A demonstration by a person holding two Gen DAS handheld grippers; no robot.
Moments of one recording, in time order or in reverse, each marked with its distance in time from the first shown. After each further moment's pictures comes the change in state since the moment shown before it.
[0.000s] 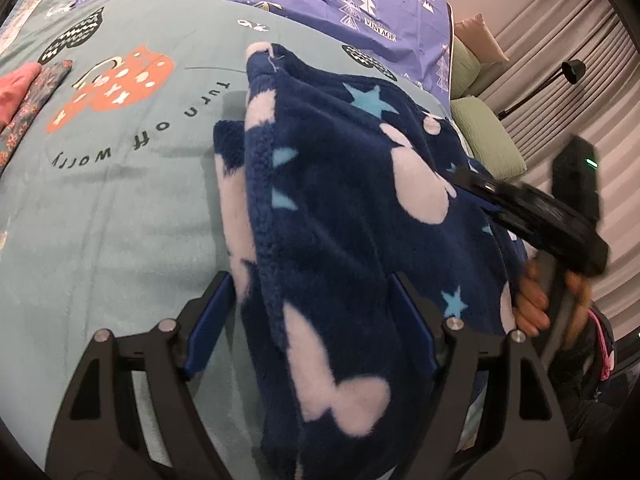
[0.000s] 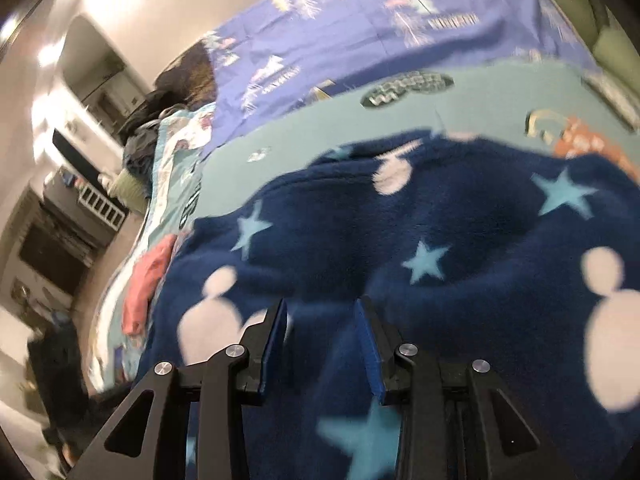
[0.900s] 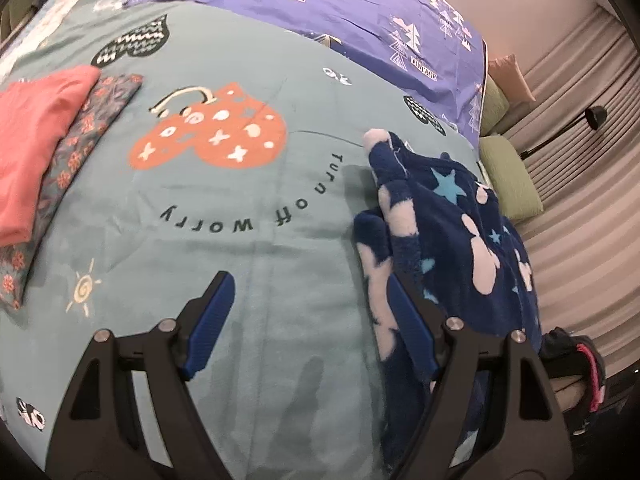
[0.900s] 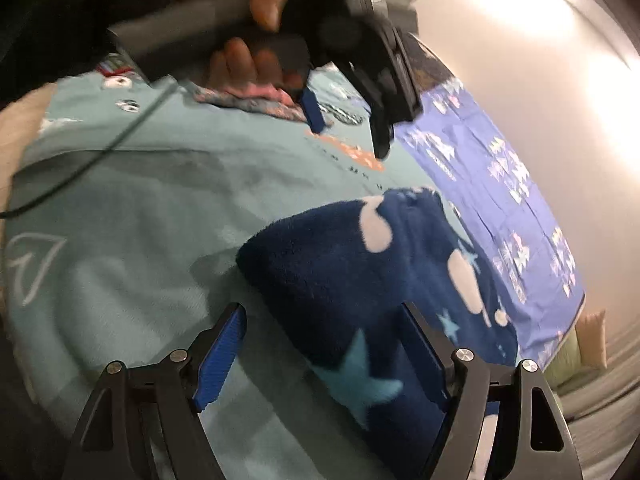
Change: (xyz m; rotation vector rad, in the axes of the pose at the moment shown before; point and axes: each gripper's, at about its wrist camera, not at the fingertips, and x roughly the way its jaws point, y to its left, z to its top) left arm -0.045 0.090 0.041 -0.112 -0.050 0.026; right arm 0.027 0.208 -0.221 -1.179 -0.084 -0.402
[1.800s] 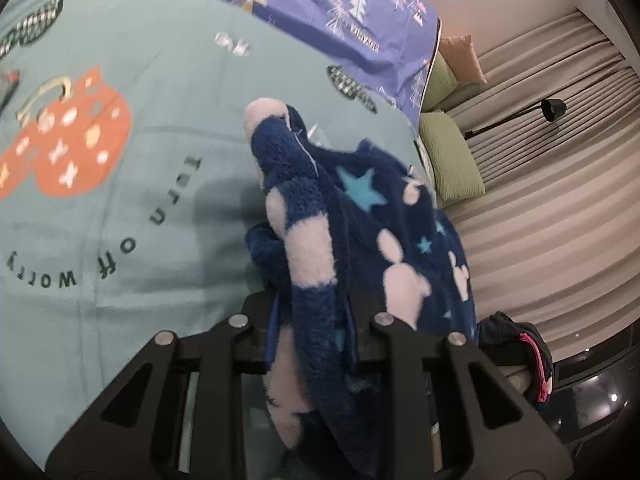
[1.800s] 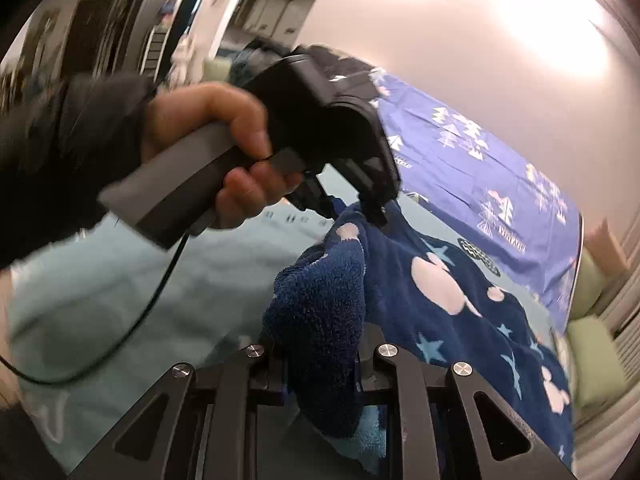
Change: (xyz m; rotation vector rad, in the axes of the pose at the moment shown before) left arm 0.055 -0.080 0.051 0.022 0.132 -0.235; right arm -0.009 -0.071 0.018 0.402 -0.124 -0.002
